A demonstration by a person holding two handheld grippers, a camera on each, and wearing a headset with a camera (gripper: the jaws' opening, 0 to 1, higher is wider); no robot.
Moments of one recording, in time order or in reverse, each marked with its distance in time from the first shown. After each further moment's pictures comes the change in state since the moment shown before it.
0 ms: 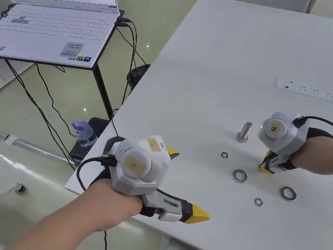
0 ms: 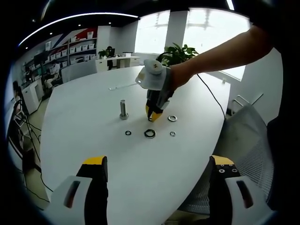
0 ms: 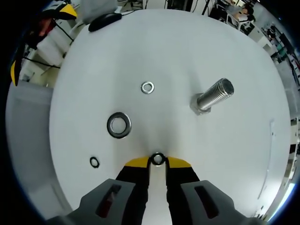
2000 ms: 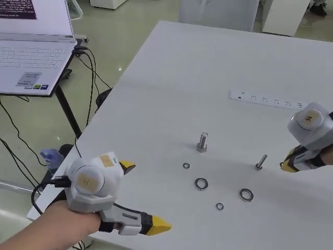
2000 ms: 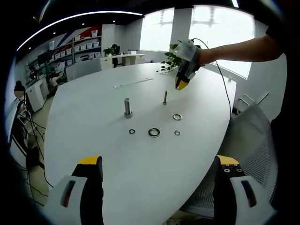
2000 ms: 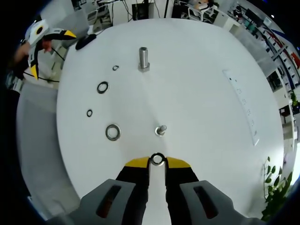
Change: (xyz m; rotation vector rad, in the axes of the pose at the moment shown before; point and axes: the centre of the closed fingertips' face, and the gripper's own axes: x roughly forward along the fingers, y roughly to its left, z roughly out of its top) left arm 0.004 0.001 0.000 -0.007 0.030 0.056; right arm -0.096 -0.040 -0.118 0.248 -0.072 -0.102
